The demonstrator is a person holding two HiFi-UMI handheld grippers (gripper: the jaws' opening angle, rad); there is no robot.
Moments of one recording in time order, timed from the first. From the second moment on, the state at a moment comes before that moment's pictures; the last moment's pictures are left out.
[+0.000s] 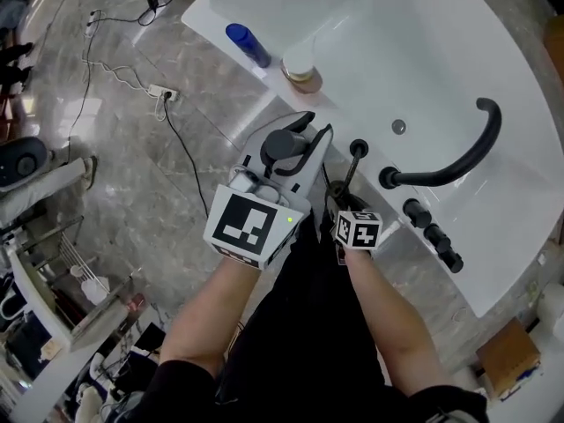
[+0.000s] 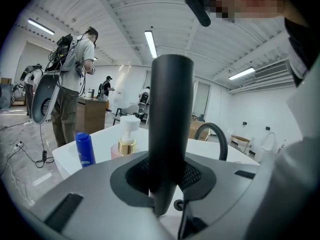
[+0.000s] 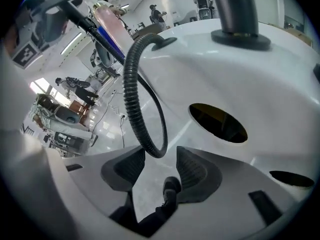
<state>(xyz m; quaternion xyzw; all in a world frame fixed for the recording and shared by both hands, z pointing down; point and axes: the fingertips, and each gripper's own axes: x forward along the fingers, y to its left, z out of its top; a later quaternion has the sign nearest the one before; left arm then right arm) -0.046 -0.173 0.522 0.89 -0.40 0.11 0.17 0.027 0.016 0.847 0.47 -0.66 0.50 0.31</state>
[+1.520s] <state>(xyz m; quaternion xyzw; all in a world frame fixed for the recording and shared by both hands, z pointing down) -0.035 -0.167 0.499 0.89 -0.39 0.16 0.17 0.042 -0.079 0.734 0.48 -0.65 0.51 0.30</state>
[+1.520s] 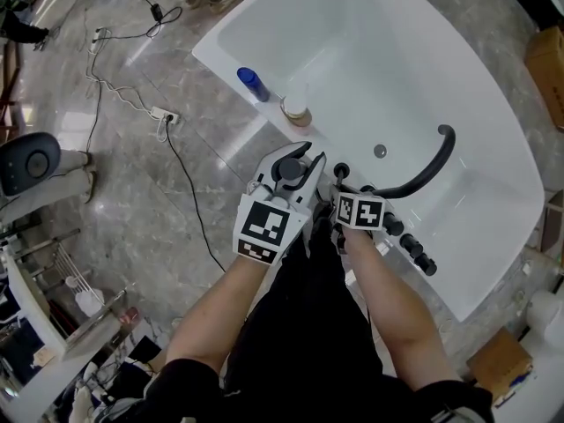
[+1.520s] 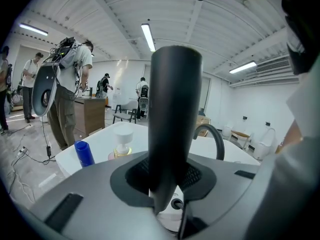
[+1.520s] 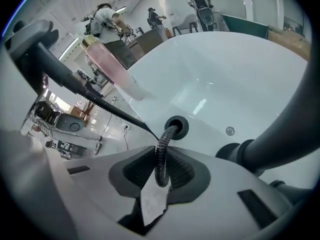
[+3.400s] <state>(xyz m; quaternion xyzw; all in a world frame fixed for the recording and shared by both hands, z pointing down) 0.012 -0.103 0.146 0.93 -0.37 0.04 0.04 0.182 -0.066 0.278 0.59 -0.77 0.21 0.07</state>
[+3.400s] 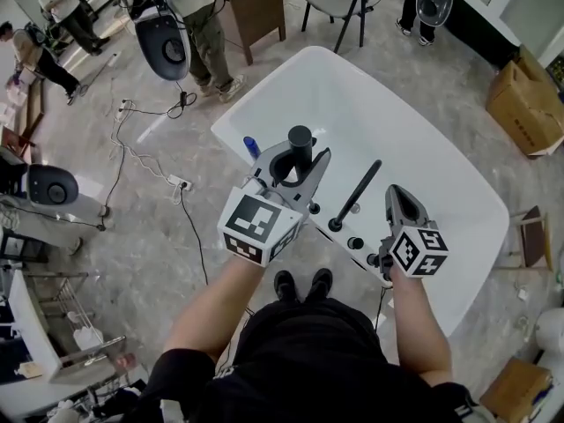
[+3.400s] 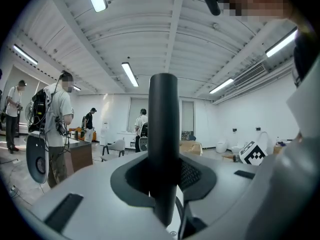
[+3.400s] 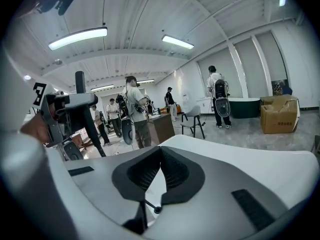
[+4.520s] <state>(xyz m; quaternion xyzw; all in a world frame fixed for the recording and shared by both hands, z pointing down) 0.043 -0.148 0.373 0.92 -0.34 0.12 0.13 0.151 -0.099 0.374 0.53 -0.81 0.24 0.11</state>
